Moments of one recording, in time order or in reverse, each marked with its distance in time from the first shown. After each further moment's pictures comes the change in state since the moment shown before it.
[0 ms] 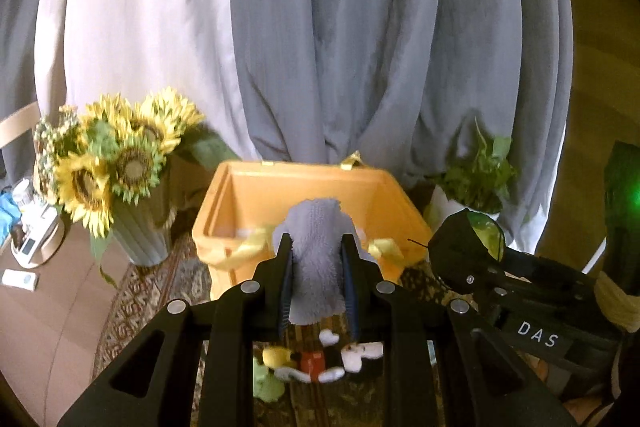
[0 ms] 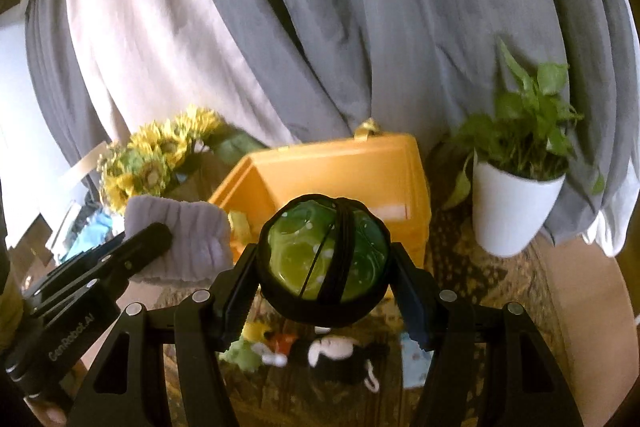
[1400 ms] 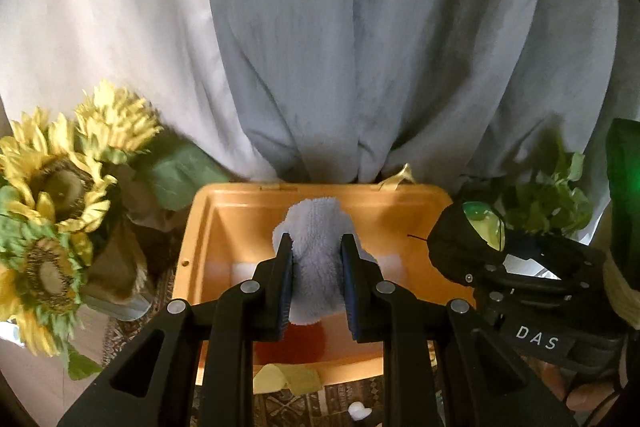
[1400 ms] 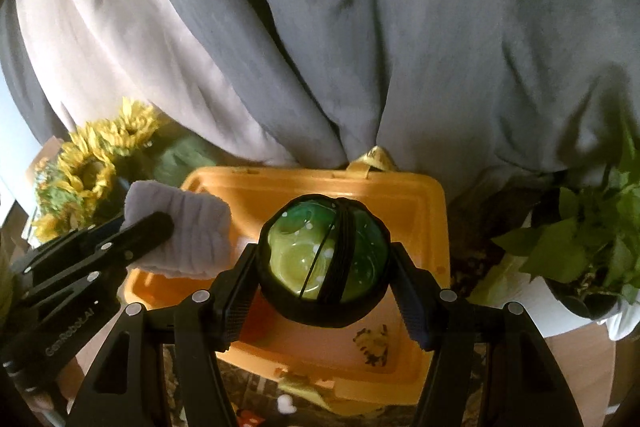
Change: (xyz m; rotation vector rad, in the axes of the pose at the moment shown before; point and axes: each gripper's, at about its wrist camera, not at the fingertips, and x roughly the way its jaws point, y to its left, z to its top) left arm 0.164 0.028 0.077 0.006 0.209 0.014; right arm 0.151 -0.022 0.097 -0.068 0.220 -0.029
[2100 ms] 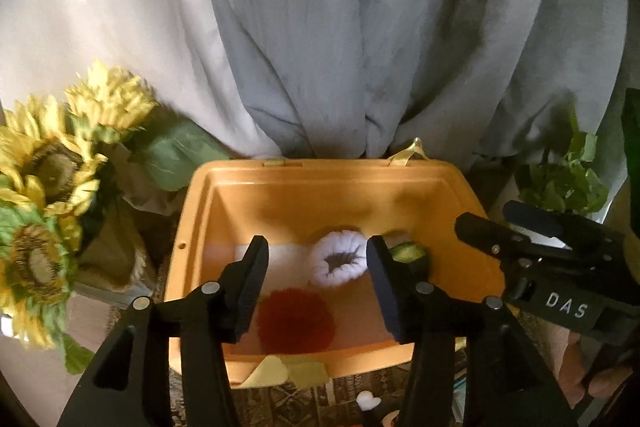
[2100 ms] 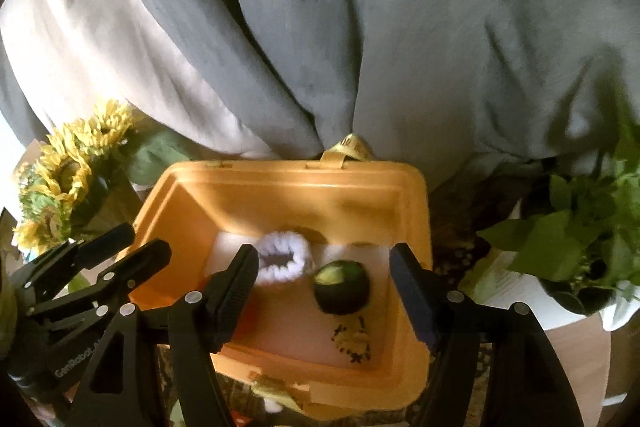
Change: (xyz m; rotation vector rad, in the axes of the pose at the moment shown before) left arm 0.004 -0.003 -0.009 0.021 0.046 0.034; right arm 0.001 -0.014 0.000 0.033 0.013 -0.047
